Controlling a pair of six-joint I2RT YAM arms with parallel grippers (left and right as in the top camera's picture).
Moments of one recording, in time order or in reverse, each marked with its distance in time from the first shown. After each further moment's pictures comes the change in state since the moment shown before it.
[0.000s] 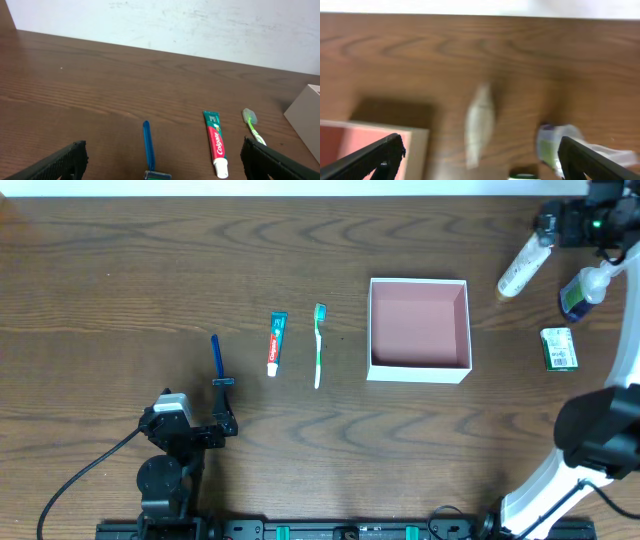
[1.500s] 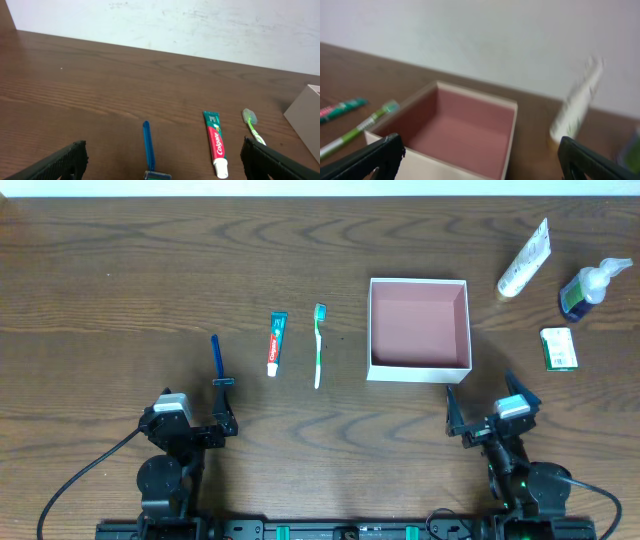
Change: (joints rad) left arm 0.000 0.000 0.000 0.001 0.000 0.000; right arm 0.292 -1.977 -2.116 1.080 -0.063 0.110
